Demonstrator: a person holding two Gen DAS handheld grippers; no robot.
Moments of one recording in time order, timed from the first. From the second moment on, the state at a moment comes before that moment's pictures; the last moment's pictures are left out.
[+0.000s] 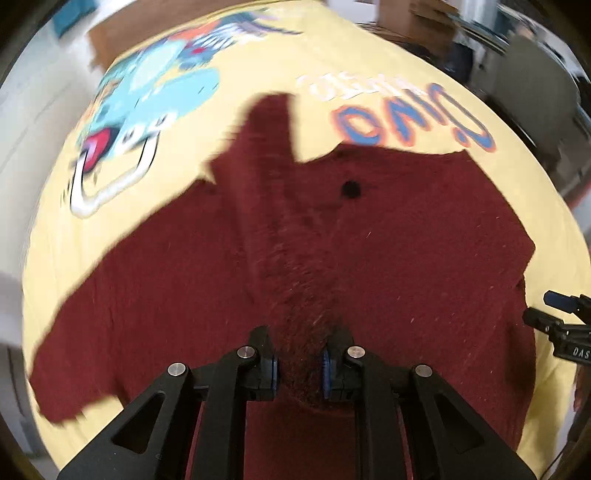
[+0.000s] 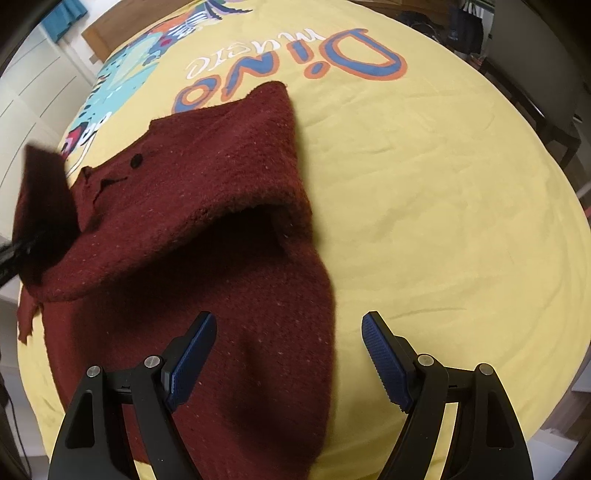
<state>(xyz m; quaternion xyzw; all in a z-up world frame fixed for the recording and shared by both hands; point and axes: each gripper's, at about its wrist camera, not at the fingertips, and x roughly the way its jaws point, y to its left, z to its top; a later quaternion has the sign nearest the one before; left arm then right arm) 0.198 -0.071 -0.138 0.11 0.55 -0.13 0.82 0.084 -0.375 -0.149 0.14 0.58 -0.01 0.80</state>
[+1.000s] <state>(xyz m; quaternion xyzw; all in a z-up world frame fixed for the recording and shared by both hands) 0.226 0.010 -0.164 -0.01 0.64 -0.07 0.77 0.100 -0.369 -0.147 0.14 0.59 -0.01 0.80</state>
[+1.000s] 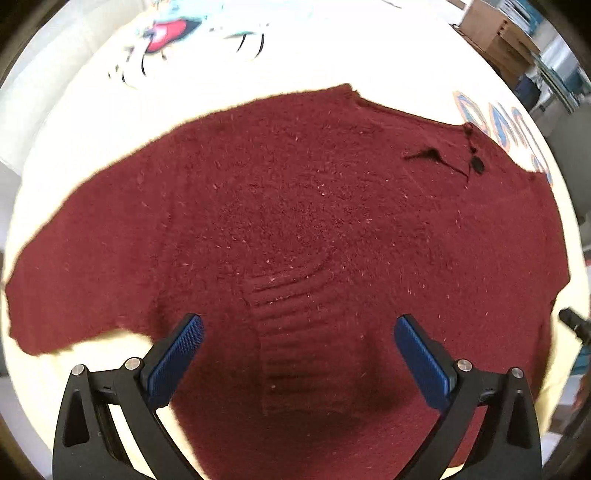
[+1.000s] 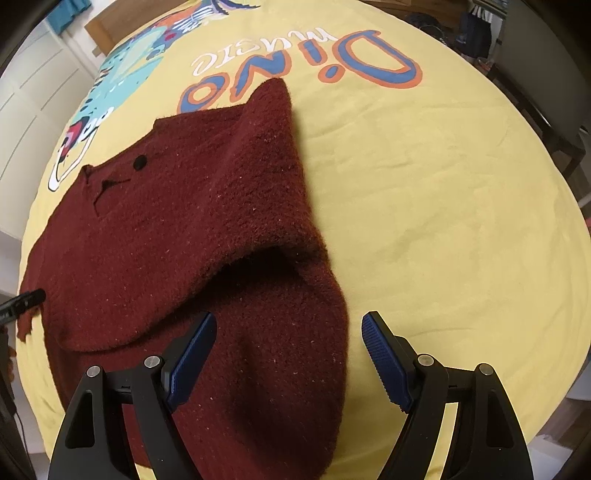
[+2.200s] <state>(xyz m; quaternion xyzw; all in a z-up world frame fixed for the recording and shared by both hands) 0.242 0.014 -0.107 0.09 0.53 -0.05 0.84 0.221 -0.370 -0.178 0.22 0.59 0.05 0.77</state>
